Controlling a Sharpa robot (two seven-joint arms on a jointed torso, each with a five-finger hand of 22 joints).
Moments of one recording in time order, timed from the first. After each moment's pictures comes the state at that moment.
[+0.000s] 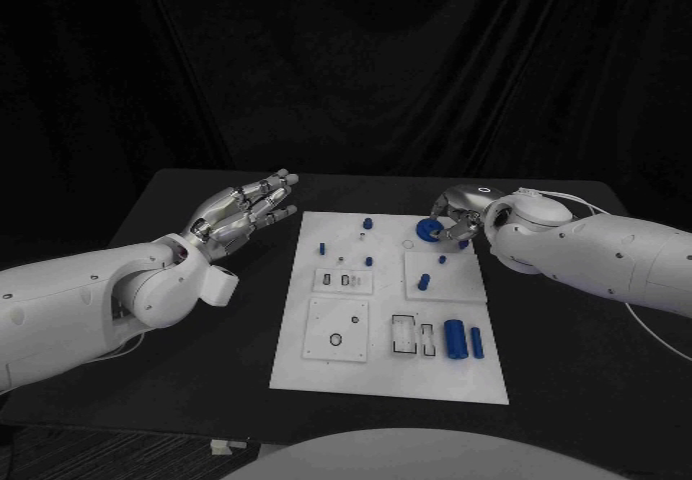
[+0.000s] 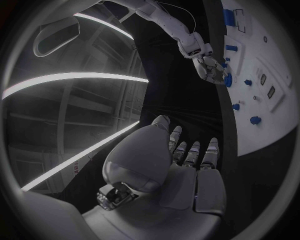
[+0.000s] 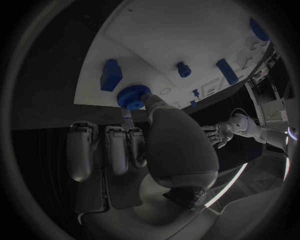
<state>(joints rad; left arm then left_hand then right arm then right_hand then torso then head) 1.22 -0.97 -0.21 1.54 -0.13 -0.01 0.55 1.53 0.26 -0.09 0.28 0.58 0.39 0.08 0.07 0.04 0.01 0.04 0.00 0.00 0.03 0.14 0.01 0.01 0.17 0.06 0.29 0.05 0.03 1.24 -0.66 -0.21 1.11 -1.46 -0.27 -0.11 1.35 -0.12 0.20 0.20 0.43 0.85 0.11 0.21 0.25 1.47 0.01 1.57 1.31 1.47 -0.05 1.57 1.31 0.05 1.46 0.06 1.47 1.31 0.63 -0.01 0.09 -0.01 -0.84</state>
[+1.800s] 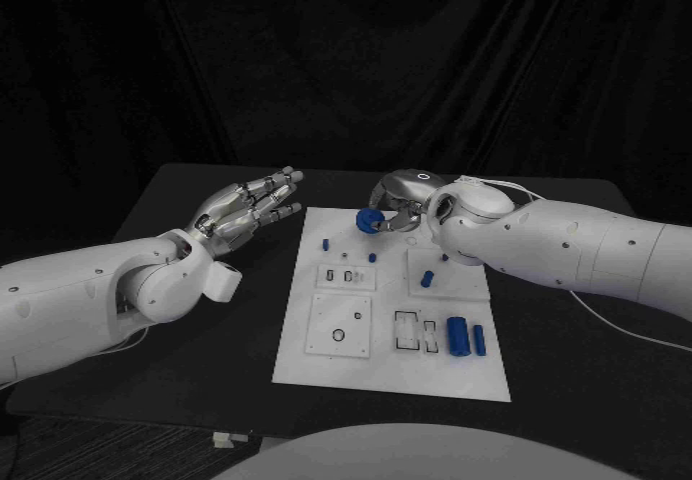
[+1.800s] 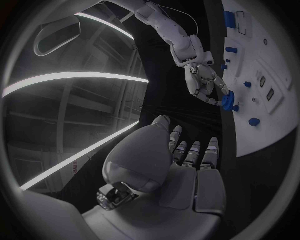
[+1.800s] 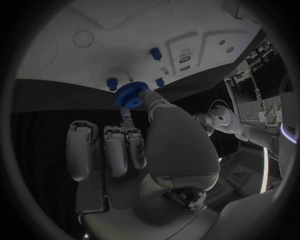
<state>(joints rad) 1.22 -0.97 -0.21 1.54 -0.13 0.00 0.55 1.54 0.26 -0.09 0.27 0.58 0.40 0.08 0.07 0.04 0.01 0.05 0.00 0.00 0.03 0.14 0.02 0.01 0.17 0.07 0.29 0.05 0.03 1.27 -0.49 -0.21 1.17 -1.46 -0.33 -0.07 1.37 -0.12 0.23 0.16 0.48 0.92 0.14 0.24 0.25 1.46 0.02 1.57 1.31 1.47 -0.04 1.57 1.31 0.05 1.47 0.07 1.47 1.31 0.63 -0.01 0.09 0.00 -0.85</state>
